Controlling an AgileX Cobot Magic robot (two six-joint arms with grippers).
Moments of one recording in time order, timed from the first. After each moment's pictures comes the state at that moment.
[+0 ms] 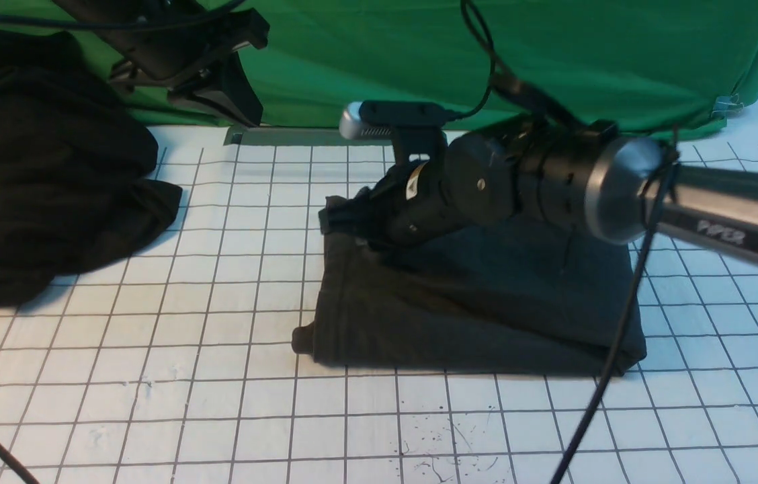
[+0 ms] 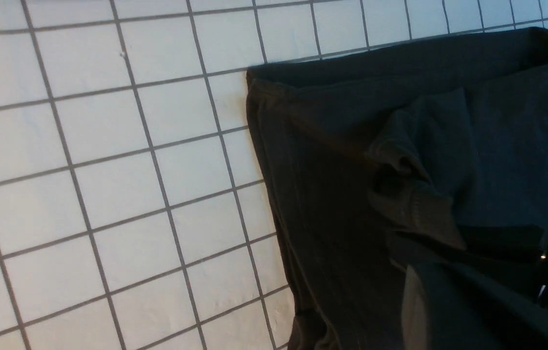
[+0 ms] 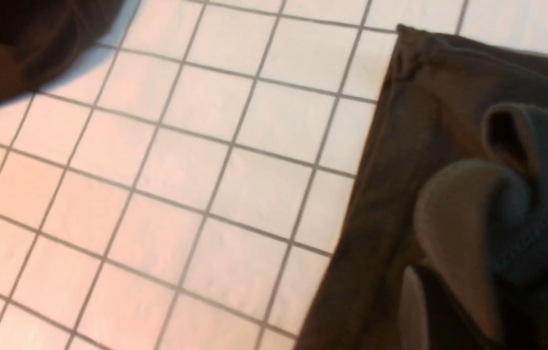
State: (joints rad) right arm 0.68 2.09 -1.59 0.13 0.36 0.35; left arm -0.09 1.96 -1.95 -0.45 1.21 0.08
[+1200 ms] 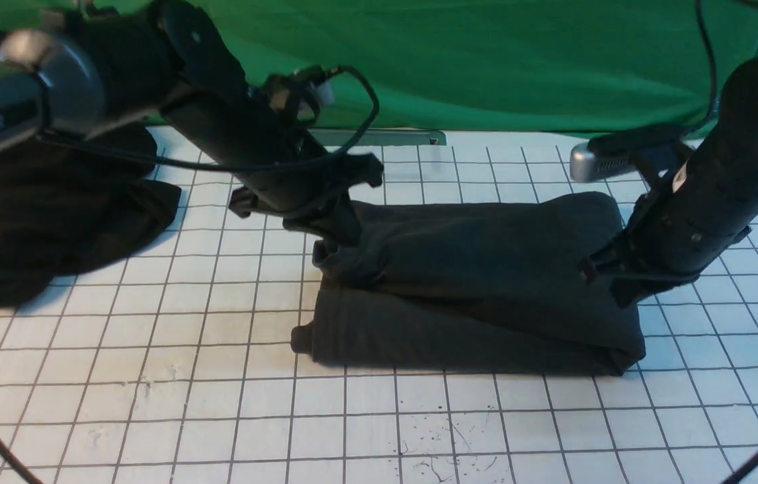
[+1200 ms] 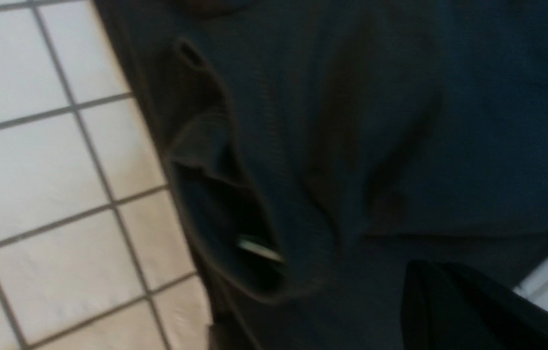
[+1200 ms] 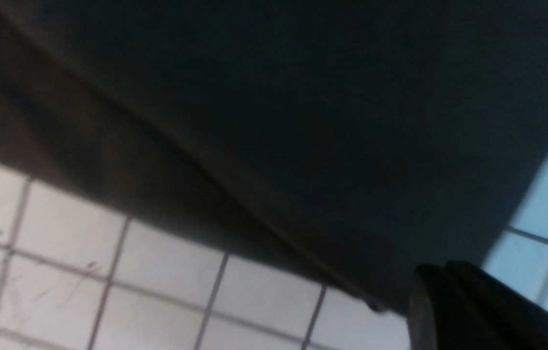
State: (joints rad) right arm 0.31 1.79 -1.27 0.06 0.86 -0.02; left arm -0.31 2.00 -1.58 -0.48 0.88 0.06
